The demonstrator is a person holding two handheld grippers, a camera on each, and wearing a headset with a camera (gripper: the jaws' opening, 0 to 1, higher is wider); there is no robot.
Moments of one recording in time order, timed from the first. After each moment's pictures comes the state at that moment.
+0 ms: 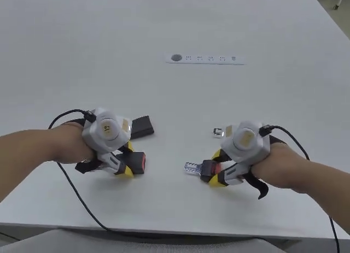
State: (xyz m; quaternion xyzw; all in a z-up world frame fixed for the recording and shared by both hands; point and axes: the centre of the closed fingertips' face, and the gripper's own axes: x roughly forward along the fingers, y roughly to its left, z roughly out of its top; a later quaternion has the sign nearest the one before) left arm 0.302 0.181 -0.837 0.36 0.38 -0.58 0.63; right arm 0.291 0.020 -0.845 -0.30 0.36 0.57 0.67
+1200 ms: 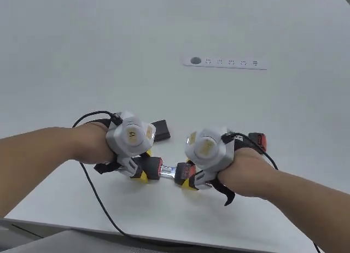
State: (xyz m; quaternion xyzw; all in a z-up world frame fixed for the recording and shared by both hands) left arm 0.308 0.183 -0.845 0.39 0.39 -0.58 0.59; right arm 0.298 0.112 -0.844 -0.33 0.33 0.60 0.65
